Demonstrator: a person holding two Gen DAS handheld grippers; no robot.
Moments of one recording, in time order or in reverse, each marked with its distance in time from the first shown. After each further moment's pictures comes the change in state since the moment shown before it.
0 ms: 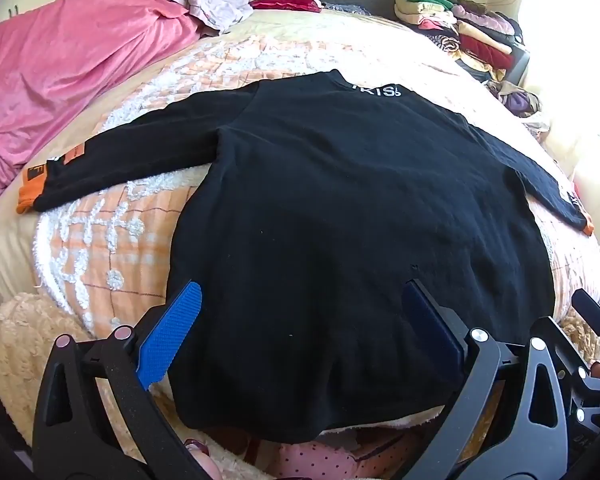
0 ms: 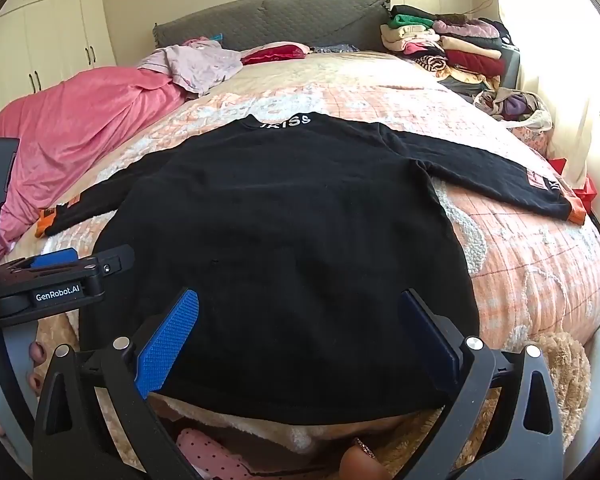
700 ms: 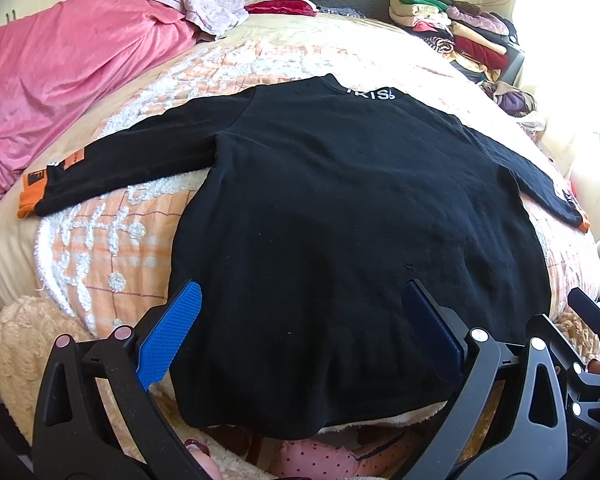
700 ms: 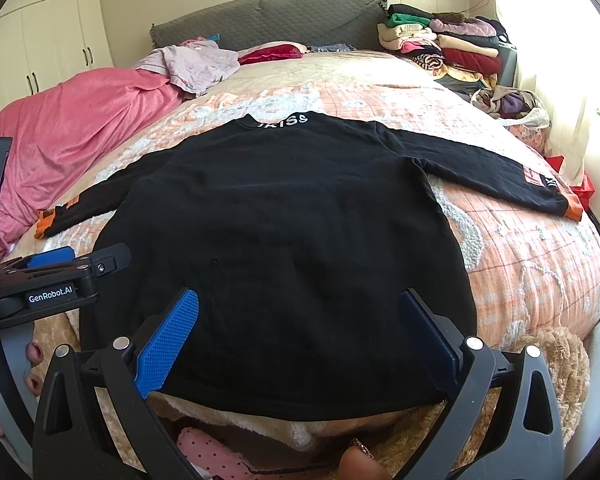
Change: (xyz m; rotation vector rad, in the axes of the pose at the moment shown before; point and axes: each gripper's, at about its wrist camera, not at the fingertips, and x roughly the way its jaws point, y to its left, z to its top) left arm -0.007 0.000 0.000 0.014 -0.012 -0.010; right arm -0.005 -0.001 -0.002 0.008 0.010 -0.005
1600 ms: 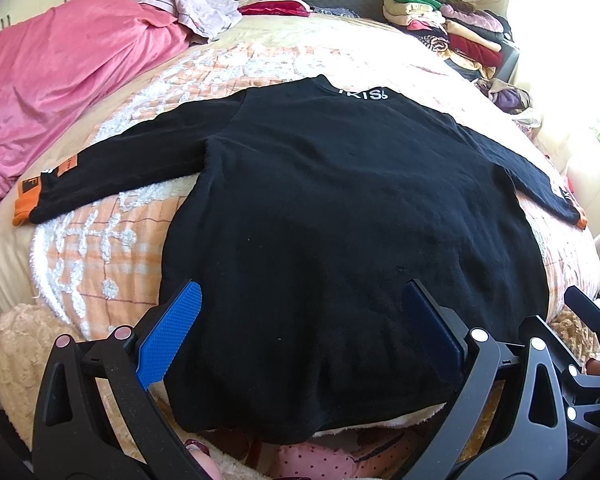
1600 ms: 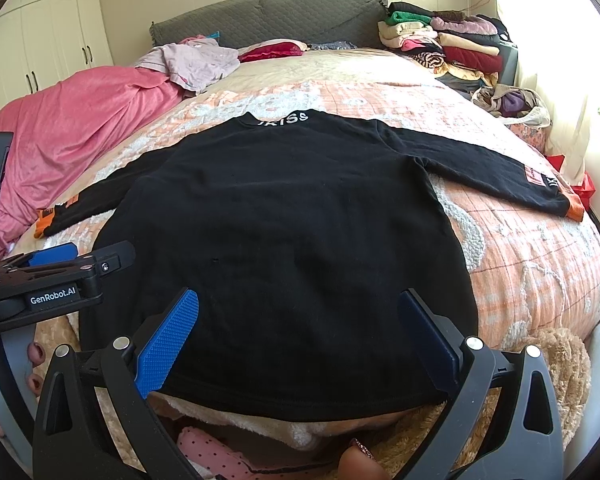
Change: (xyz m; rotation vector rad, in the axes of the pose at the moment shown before) left arm 0.003 -0.006 0.004 0.021 -0.001 -0.012; right arm 0.003 0.001 0.001 0.001 0.008 -0.001
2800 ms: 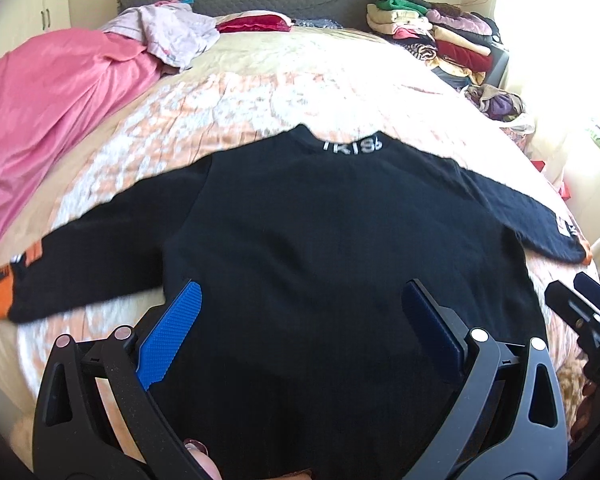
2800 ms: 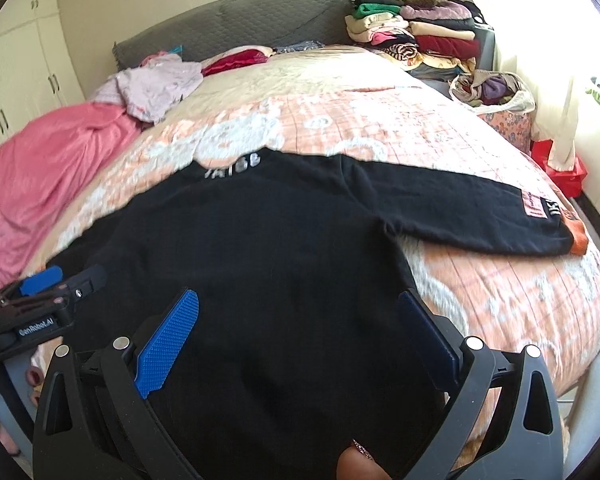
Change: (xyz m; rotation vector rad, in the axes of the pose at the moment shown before) left arm 0.044 -0.013 0.099 0.058 -0.042 -0.035; right arm 0.051 -0.059 0.103 0.129 -0.002 -0.028
